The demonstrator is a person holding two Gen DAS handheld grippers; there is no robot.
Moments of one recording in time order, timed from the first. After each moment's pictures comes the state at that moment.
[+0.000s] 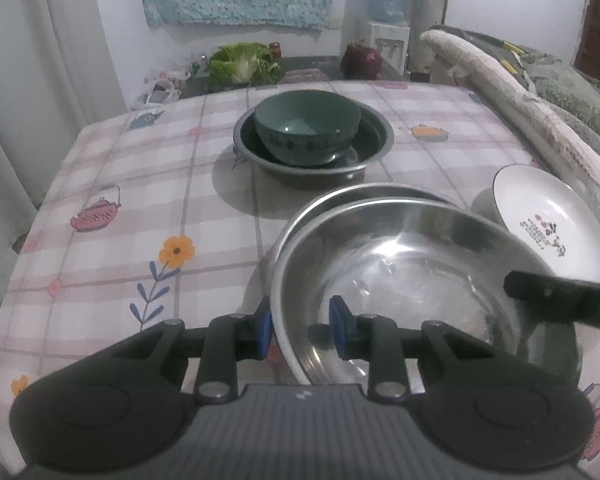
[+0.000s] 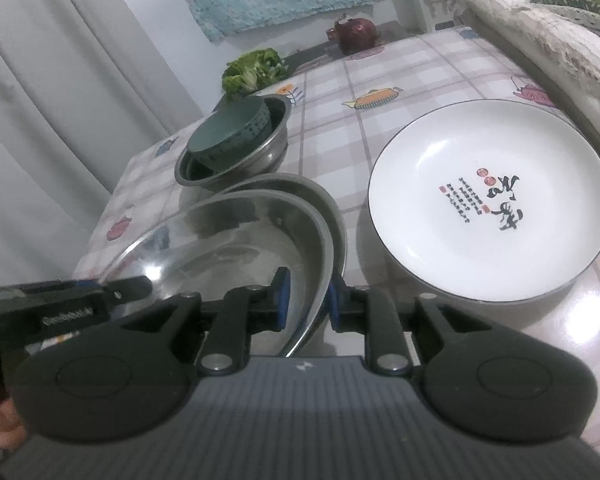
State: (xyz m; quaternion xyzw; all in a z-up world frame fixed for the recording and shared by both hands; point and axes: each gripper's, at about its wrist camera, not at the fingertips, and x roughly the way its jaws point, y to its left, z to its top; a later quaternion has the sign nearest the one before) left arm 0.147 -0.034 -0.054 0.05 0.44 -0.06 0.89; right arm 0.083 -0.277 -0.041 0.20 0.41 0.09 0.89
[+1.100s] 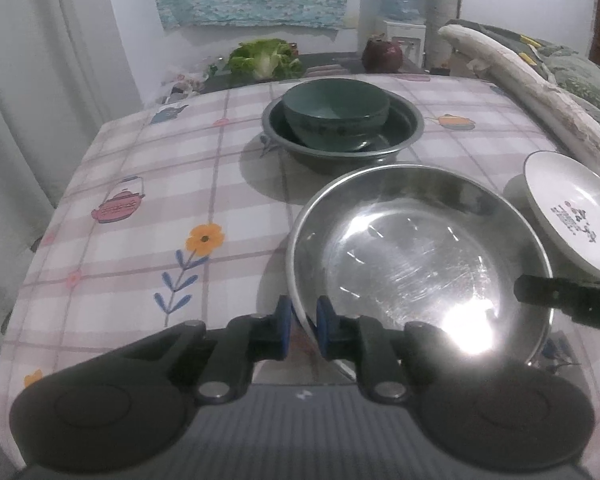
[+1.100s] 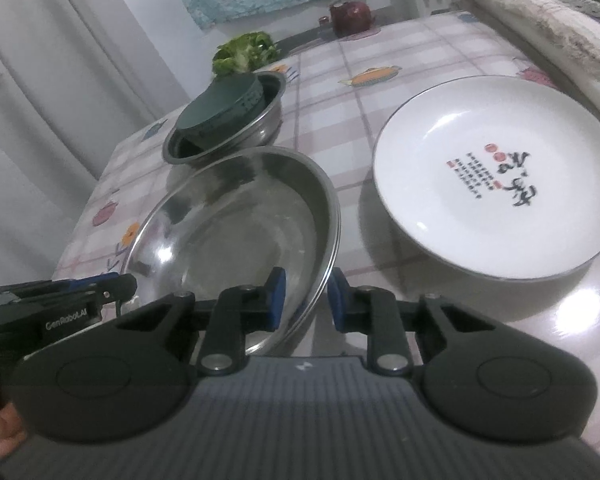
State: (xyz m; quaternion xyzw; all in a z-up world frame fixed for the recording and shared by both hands) left arm 0.142 -0.020 -0.065 0.07 0.43 -0.03 0.90; right arm 0.091 -0.257 -0.059 0.19 0.43 0.09 0.88
